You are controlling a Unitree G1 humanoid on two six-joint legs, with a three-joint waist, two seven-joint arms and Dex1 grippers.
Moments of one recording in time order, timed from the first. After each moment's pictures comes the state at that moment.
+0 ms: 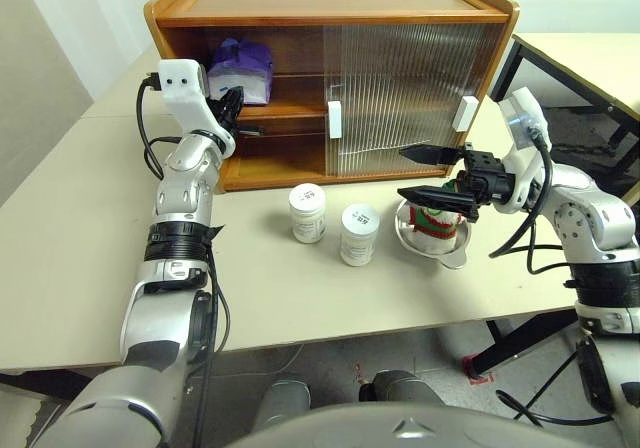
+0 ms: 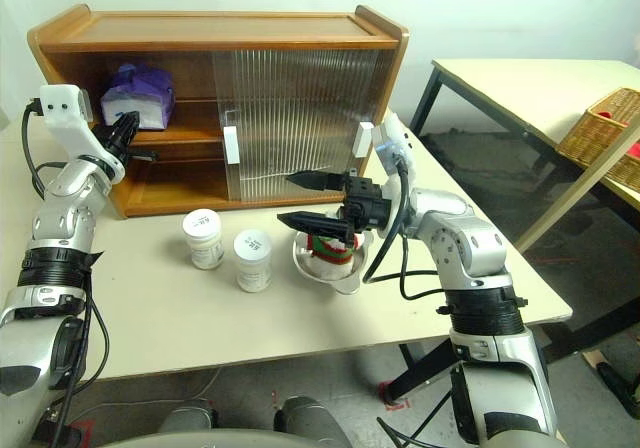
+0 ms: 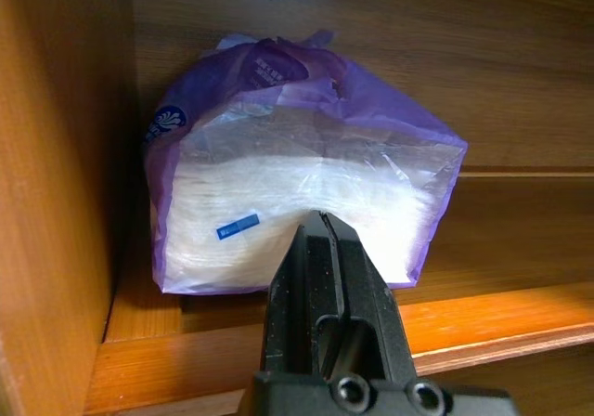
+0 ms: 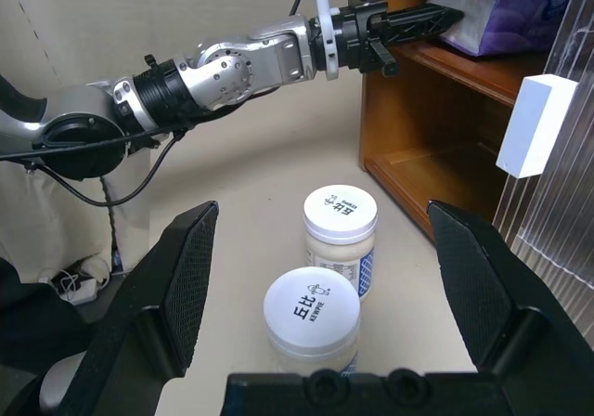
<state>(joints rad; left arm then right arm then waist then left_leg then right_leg) -0.73 0.38 0.20 0.49 -0.21 0.14 -0.29 -0.53 -0.57 -0.02 0.00 0.62 0.53 1.25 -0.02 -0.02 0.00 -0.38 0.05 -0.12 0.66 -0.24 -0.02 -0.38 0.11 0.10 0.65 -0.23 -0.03</state>
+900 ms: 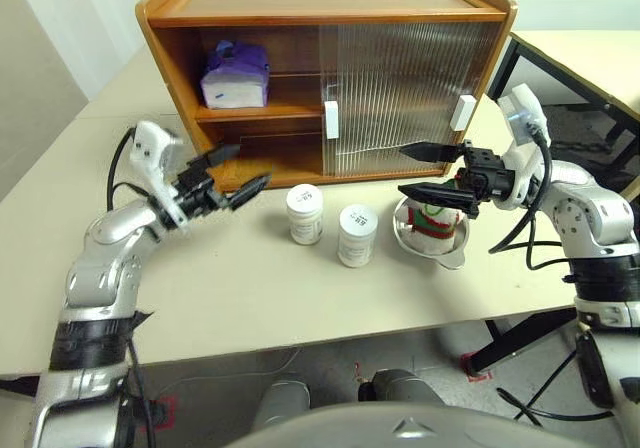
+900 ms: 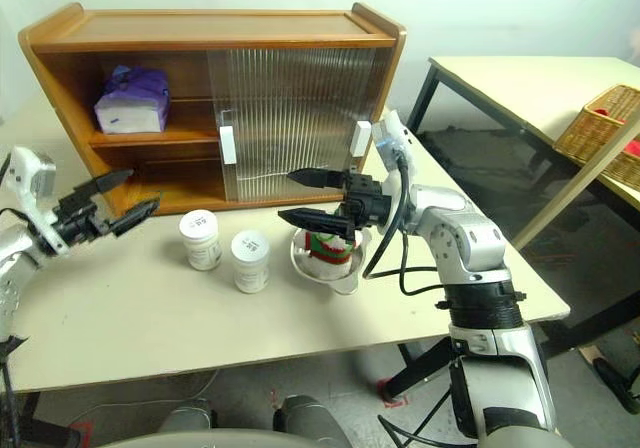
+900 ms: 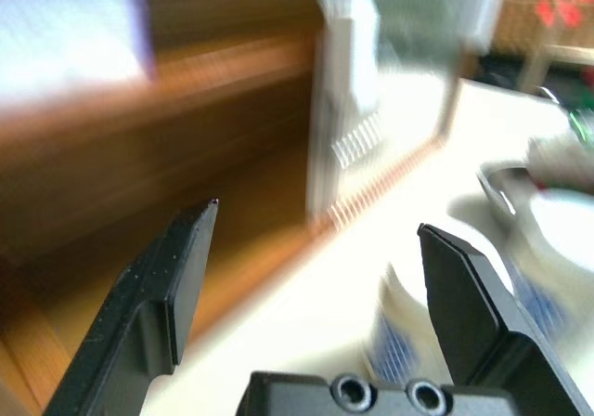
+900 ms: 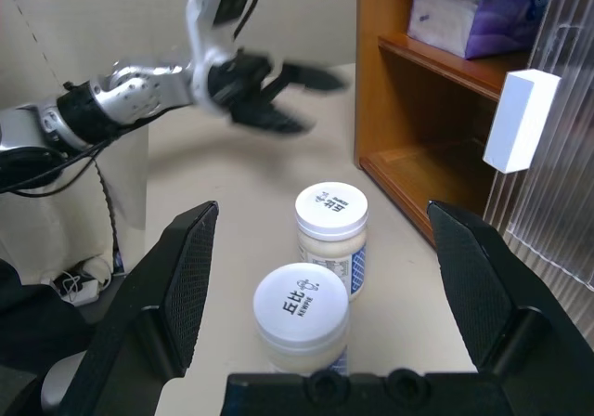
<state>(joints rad) -0.15 0.65 0.22 -0.05 -0.47 0.27 -0.88 -0.55 -0.57 -0.01 0.04 0.62 0.53 1.27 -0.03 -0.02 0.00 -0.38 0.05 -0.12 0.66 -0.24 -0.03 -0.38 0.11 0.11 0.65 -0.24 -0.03</state>
